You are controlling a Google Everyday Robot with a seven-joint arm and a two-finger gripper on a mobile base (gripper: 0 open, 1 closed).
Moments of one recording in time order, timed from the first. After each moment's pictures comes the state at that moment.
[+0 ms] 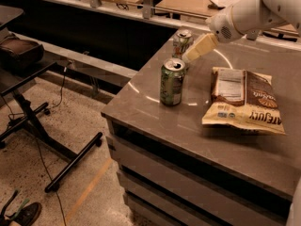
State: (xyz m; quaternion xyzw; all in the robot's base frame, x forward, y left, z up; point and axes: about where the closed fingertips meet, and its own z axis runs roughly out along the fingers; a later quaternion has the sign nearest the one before) arm 0.718 -0.150 0.922 -0.48 0.77 0.13 0.41
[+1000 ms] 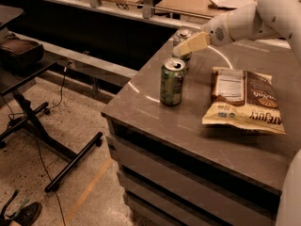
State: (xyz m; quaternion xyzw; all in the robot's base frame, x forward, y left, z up) arm 0.740 -0.130 0.911 -0.39 0.77 0.24 0.44
